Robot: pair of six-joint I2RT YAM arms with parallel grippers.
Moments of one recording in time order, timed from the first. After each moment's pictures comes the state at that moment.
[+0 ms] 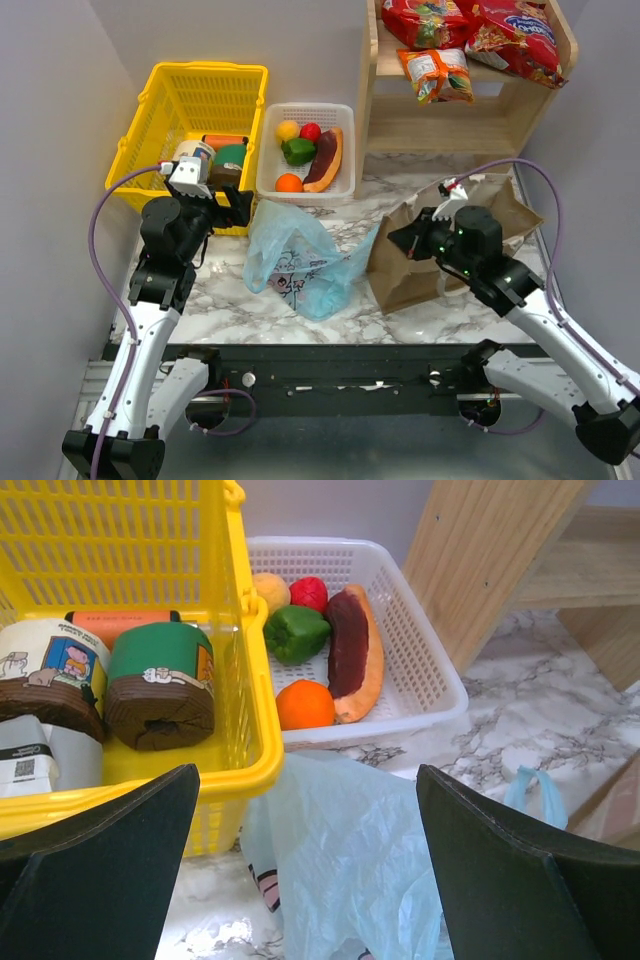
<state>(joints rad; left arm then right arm) -0.15 0.79 0.88 -0.16 0.15 -0.17 0.56 0.85 0.85 -0.36 -0.08 0.52</state>
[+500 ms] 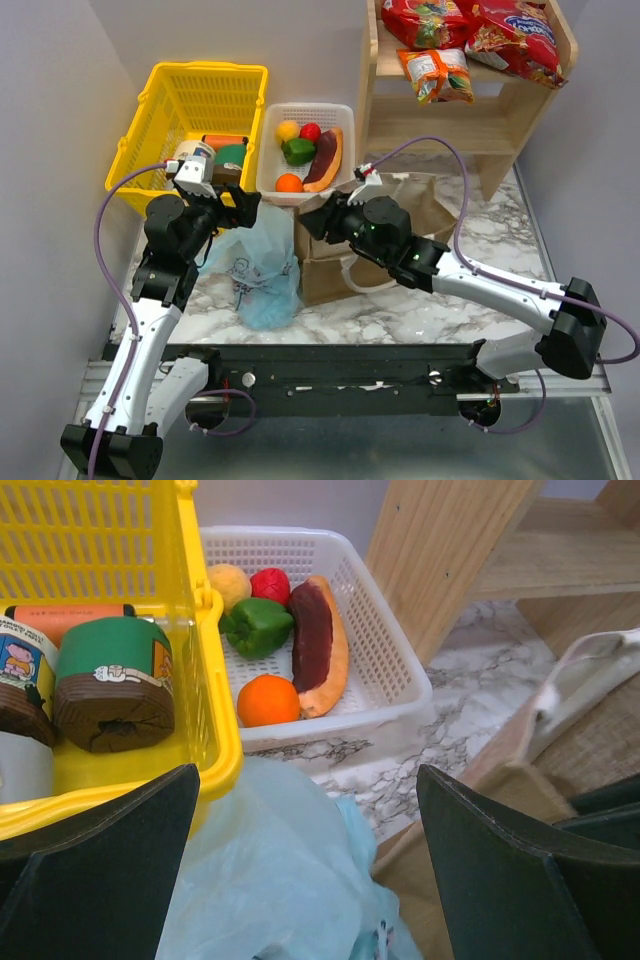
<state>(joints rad) -0.18 0.81 0.87 -0.14 0.20 -0.22 0.96 1.36 1.05 0.16 0.19 0.69</state>
